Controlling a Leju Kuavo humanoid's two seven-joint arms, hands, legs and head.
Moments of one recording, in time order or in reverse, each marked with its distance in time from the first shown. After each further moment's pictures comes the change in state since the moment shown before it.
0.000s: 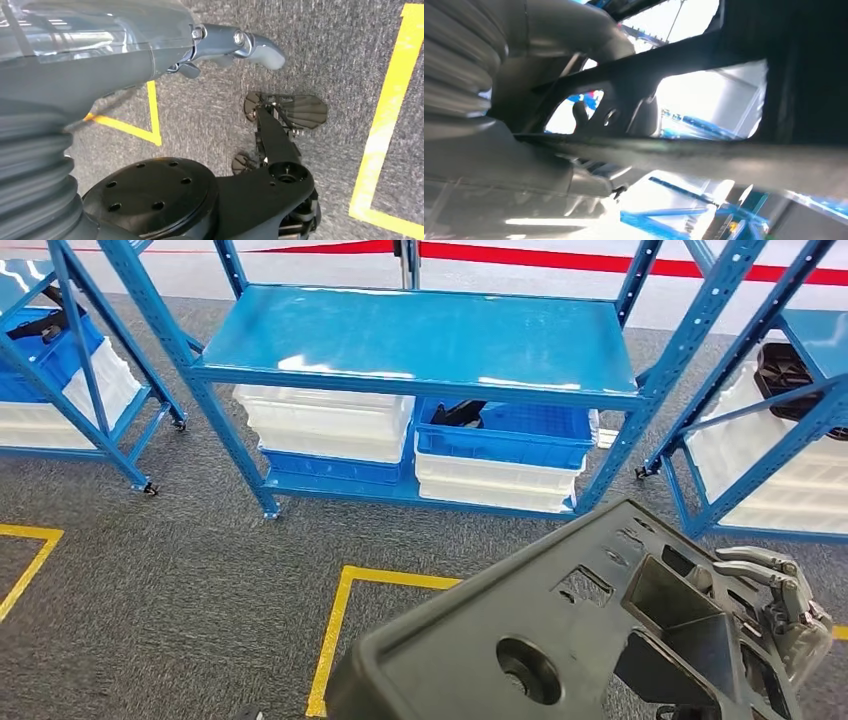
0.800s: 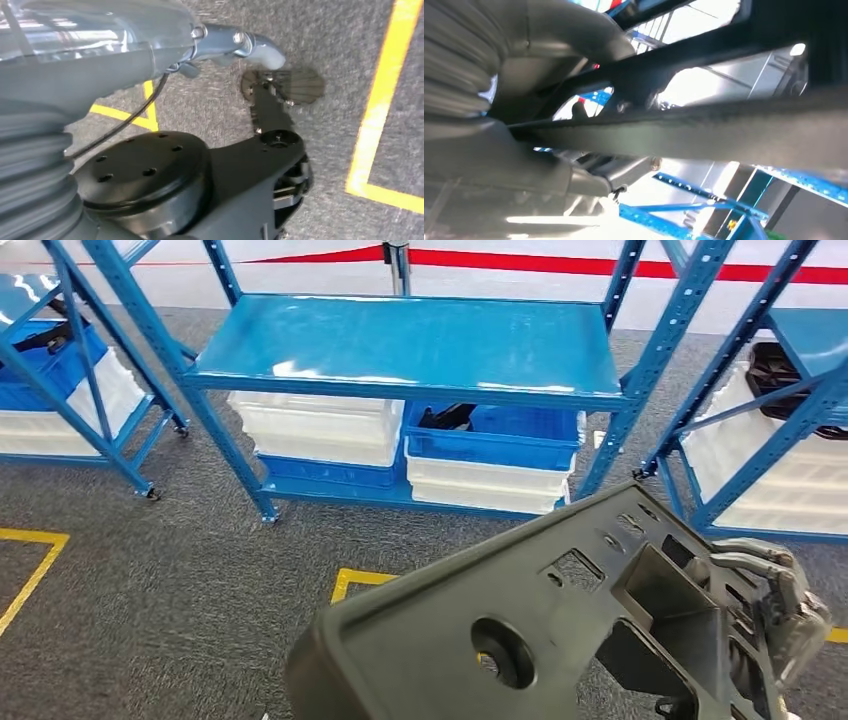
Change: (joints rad) left arm -0.002 0.003 -0.001 -0.001 -0.007 -0.009 -0.010; right arm -0.011 -0.005 0.004 0.000 0.002 0.000 0.009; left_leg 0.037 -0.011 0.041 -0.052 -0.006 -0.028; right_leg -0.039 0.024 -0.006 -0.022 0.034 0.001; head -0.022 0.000
